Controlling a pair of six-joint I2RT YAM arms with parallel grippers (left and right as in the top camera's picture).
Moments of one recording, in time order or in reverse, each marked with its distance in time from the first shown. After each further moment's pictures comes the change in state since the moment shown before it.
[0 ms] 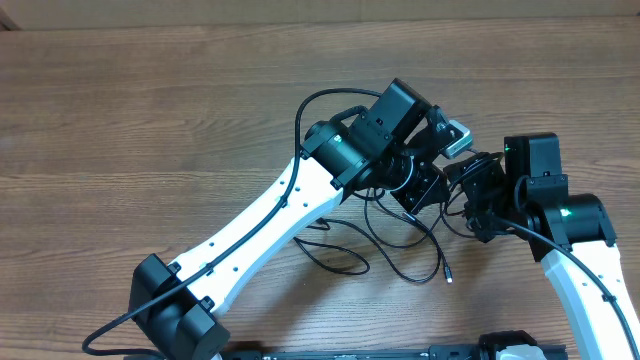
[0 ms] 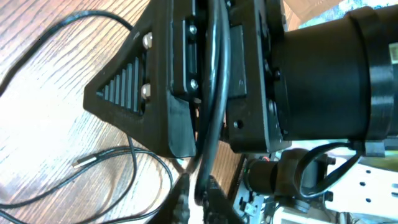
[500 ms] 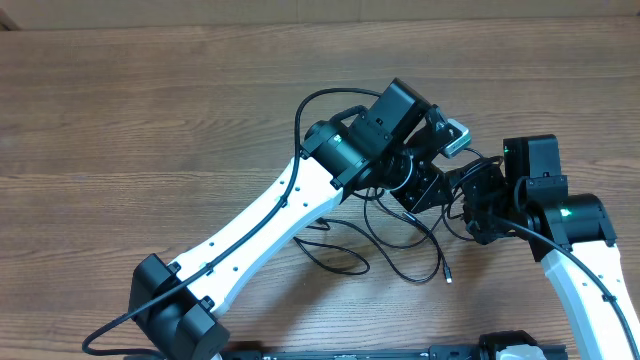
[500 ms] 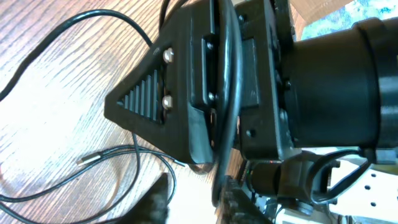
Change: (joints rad) left arm 0.001 0.000 0.000 -0.001 -0.019 -0.014; right arm 0.000 0.000 0.000 -0.031 -0.017 0.003
